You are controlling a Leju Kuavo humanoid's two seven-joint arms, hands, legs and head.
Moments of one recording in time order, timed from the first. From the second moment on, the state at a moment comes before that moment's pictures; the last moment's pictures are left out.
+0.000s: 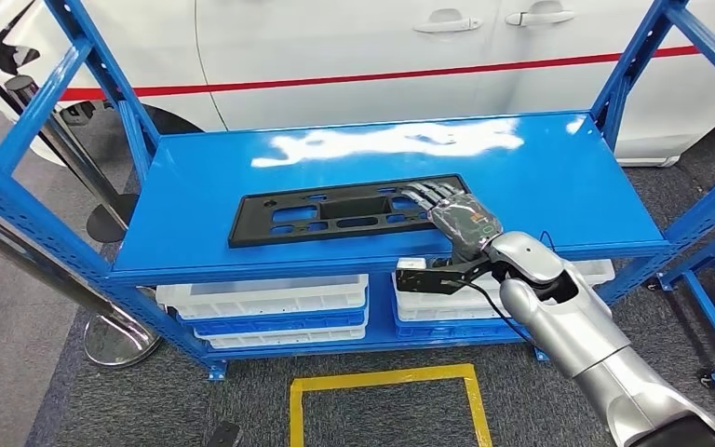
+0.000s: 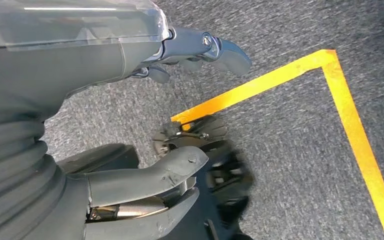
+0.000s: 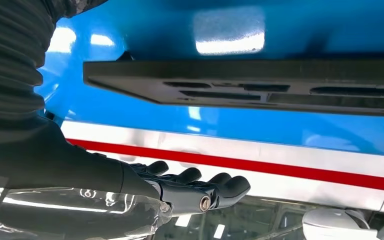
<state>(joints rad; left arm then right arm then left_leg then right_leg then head) -0.16 -0.21 1.02 -0.22 -1.24 0.00 -0.39 -0.69 -0.26 0.60 -1.25 0.89 0.07 -0.11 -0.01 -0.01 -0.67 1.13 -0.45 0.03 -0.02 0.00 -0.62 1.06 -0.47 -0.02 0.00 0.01</state>
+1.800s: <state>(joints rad) -0.18 -0.22 0.96 -0.22 -1.25 -0.01 -0.37 -0.77 -0.09 0.67 -1.00 0.95 0.00 -0.06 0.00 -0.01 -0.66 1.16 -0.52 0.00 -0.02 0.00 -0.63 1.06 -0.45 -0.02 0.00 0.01</state>
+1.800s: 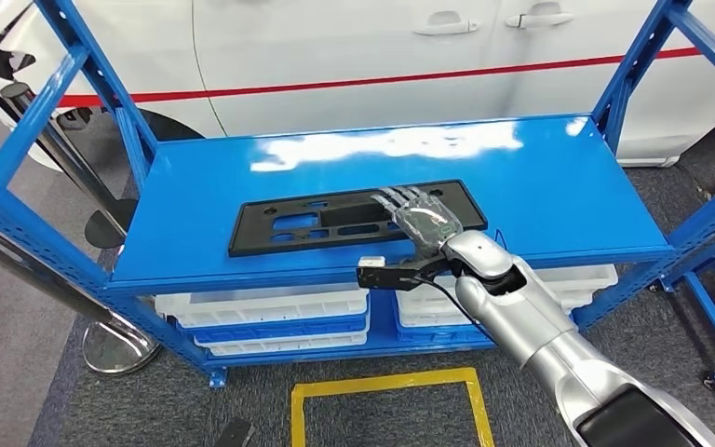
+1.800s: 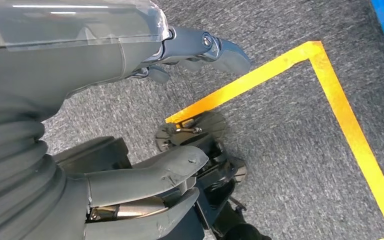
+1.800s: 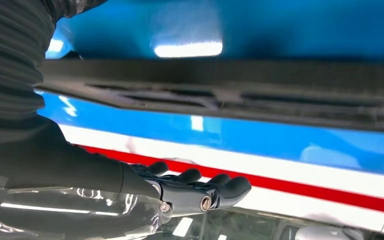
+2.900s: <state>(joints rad) -0.19 -0.23 0.94 -0.22 -1.24 -0.01 -0.36 -0.87 -0.06 0.65 -0.79 1.02 0.01 -0.04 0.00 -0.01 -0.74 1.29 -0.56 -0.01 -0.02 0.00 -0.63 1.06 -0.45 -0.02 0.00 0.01</state>
